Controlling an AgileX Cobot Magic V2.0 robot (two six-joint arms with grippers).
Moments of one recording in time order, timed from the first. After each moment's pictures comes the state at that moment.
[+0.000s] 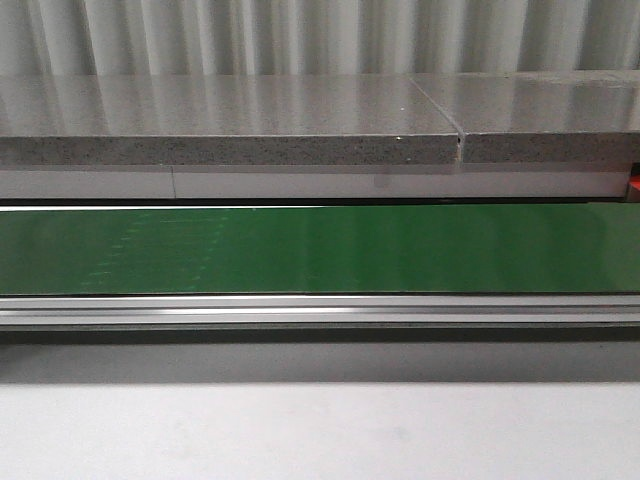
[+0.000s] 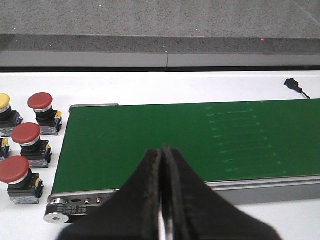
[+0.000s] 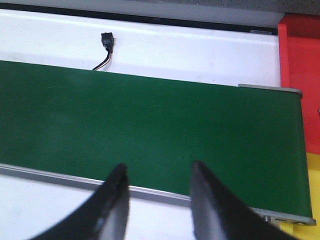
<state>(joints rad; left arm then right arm) -0.16 0.42 -0.56 0.01 0.61 -0.10 -0.10 0.79 -0.68 0.37 0.62 -0.32</state>
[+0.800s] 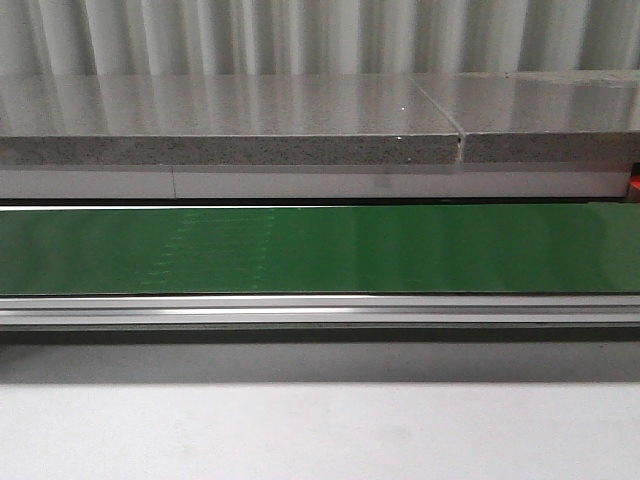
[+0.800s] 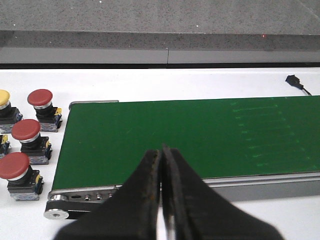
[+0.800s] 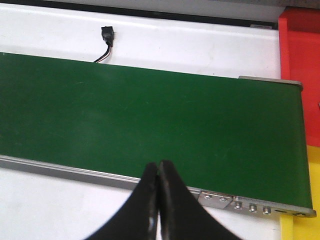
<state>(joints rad) -0.16 0.42 -0.56 0.01 0.62 -0.10 -0.10 0.77 -0.66 0.37 0.63 -0.33</state>
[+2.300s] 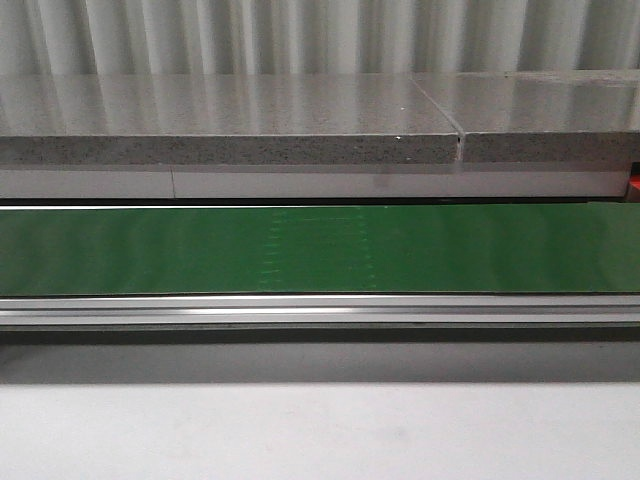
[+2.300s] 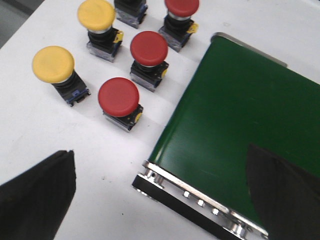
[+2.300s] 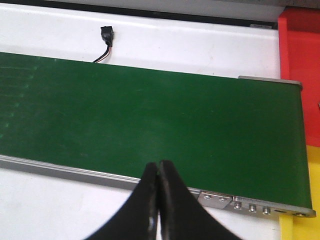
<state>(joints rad) 0.16 1.14 -0.79 0.23 0.63 -0.54 -0.10 0.77 -0.66 0.37 0.63 -0.33</state>
